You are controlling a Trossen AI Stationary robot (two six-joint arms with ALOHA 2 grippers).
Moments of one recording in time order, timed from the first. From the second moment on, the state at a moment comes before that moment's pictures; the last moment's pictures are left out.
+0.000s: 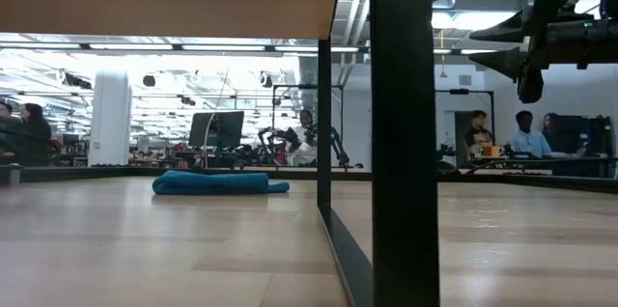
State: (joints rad) left arm -1.17 1.07 1.40 -1.57 -0.39 -1.93; right arm -0.35 0.03 0.01 0.17 0.11 0.54
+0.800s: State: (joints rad) left arm -1.17 0.91 1.40 -1.55 -1.21 -1.29; right arm -0.35 0.03 0.01 0.17 0.11 0.53
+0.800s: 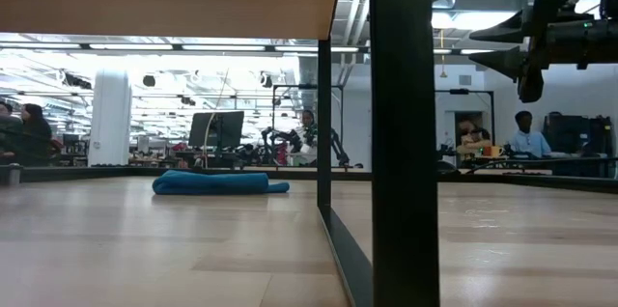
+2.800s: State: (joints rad) left arm 0.23 0.76 0.81 -0.33 -0.07 -0.05; right arm -0.35 0.03 0.01 0.18 0.04 0.41
